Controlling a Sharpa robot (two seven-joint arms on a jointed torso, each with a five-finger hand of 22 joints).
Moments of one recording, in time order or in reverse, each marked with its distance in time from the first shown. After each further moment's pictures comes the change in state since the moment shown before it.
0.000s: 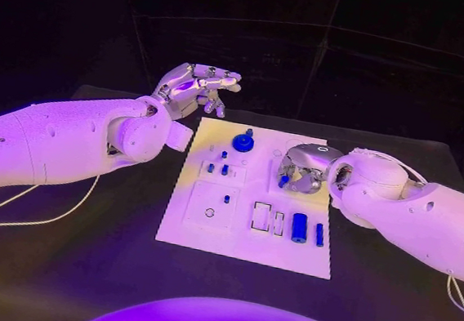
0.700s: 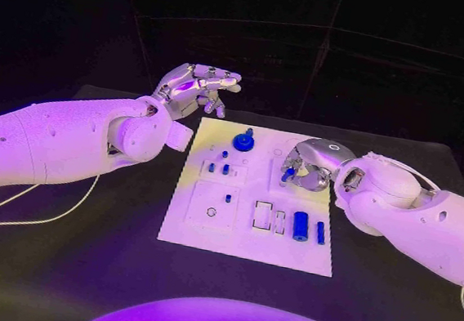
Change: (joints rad) left arm 0.000 -0.007 0.000 0.001 0.000 0.001 -0.001; left_hand 0.000 0.000 0.000 0.000 0.000 0.000 0.000 0.000 0.000 0.000 0.000 0.000 0.000 0.000 0.000 0.000 0.000 0.000 0.000 0.000 0.000 0.000; right arm -0.007 -0.064 0.001 0.076 -0.012 -0.174 -0.012; right_hand 0.012 0.032 0.108 -0.023 -0.055 0.086 -0.007 0.033 0.004 0.100 -0.018 -0.009 0.011 -0.002 -0.016 0.041 0.036 -0.016 0.045 -0.016 0.066 0.059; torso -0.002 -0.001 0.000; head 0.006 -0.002
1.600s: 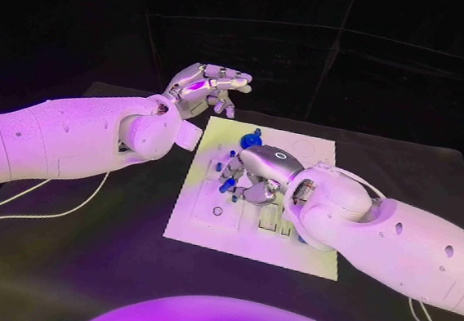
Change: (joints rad) left arm 0.000 0.008 0.000 -0.001 0.000 0.000 -0.002; left_hand 0.000 0.000 0.000 0.000 0.000 0.000 0.000 0.000 0.000 0.000 0.000 0.000 0.000 0.000 0.000 0.000 0.000 0.000 0.000 0.000 0.000 0.000; right arm -0.044 0.186 -0.006 0.086 0.074 -0.035 0.060; right_hand -0.007 -0.009 0.031 -0.007 0.018 -0.007 0.004 -0.009 0.006 -0.004 0.004 -0.030 0.000 0.000 0.000 0.006 -0.003 0.000 0.003 0.004 0.004 0.000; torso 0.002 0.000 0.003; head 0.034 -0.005
